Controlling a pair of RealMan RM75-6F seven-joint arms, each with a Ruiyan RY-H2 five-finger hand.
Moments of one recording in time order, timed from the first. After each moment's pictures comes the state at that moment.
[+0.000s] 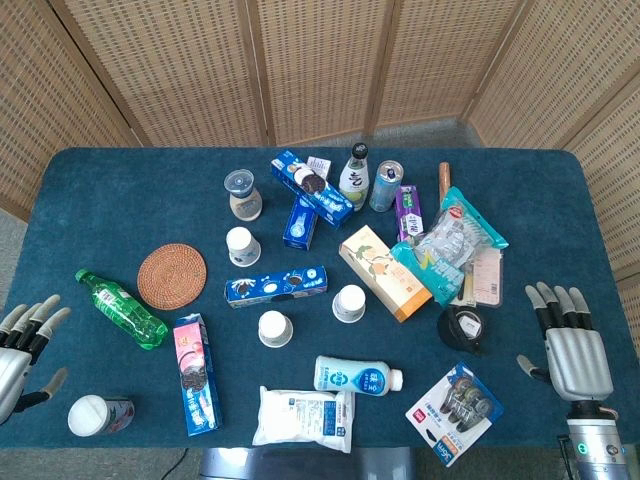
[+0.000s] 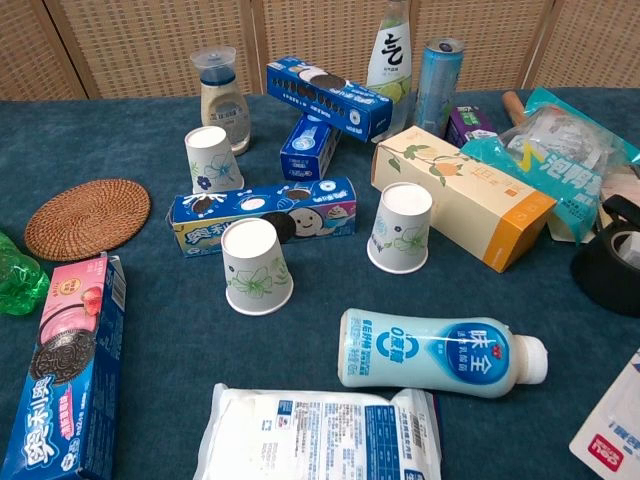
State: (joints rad) left arm -0.05 -0.99 0.09 -1.62 1.70 1.52 -0.08; right arm 0.09 -1.15 0.07 -1.76 -1.45 1.47 -0.31
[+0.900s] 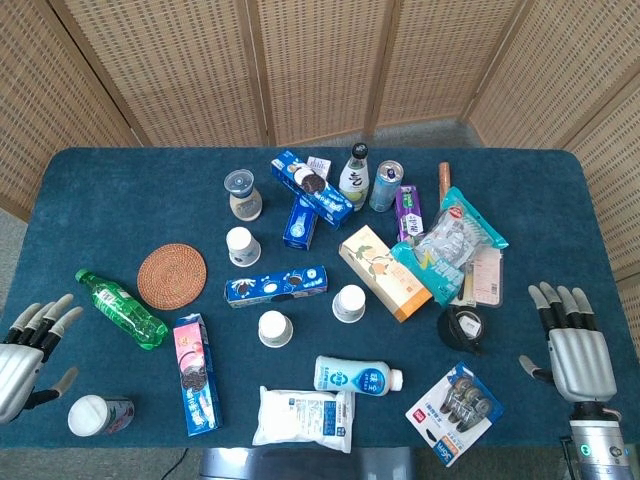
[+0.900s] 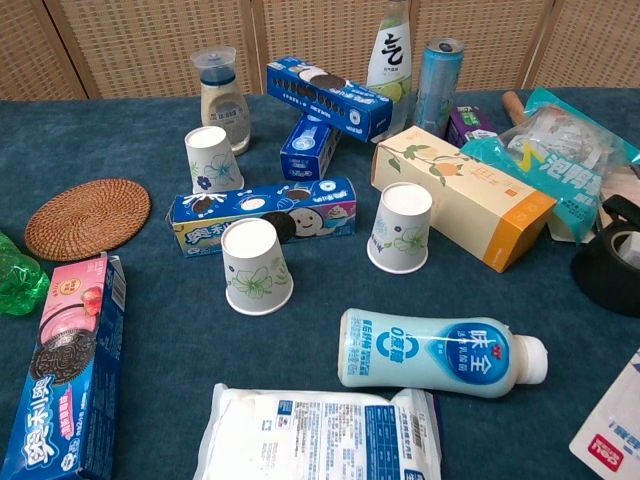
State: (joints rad) left arm -0.08 -0.99 0.09 -1.64 1.70 1.48 -0.09; right arm 0.09 -1.14 0.07 -1.77 -1.45 1.47 -0.30
